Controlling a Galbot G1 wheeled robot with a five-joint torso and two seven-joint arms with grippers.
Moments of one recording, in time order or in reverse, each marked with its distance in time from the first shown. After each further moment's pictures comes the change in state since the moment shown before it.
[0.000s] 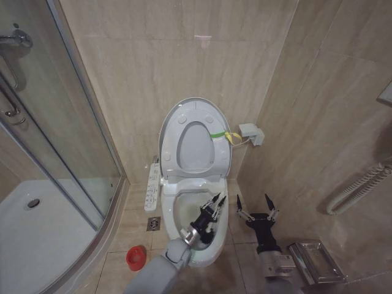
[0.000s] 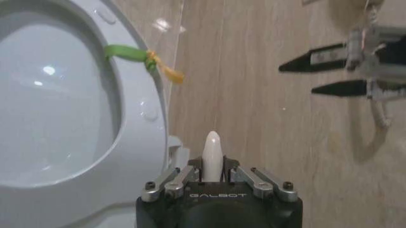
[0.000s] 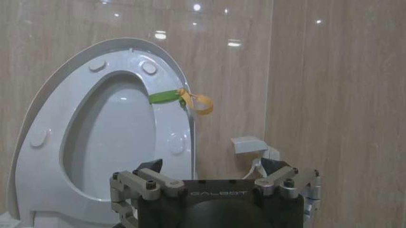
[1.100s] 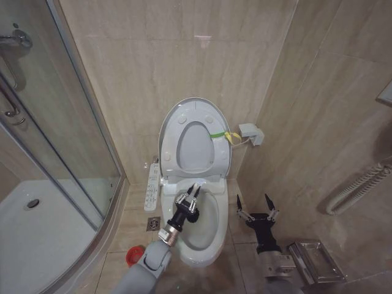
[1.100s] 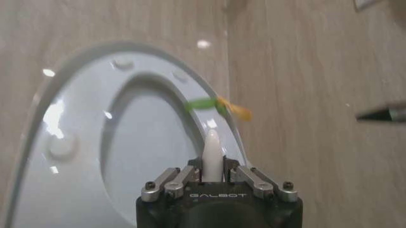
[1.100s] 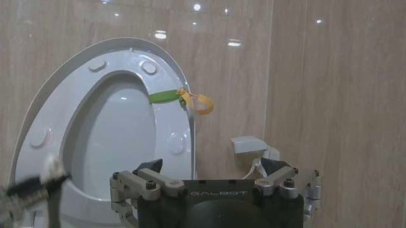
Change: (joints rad) left arm 0.193 0.137 -0.241 -0.341 0.192 0.085 -0.194; right arm 0.000 0.000 0.000 0.000 0.000 0.000 0.000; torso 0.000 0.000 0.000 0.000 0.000
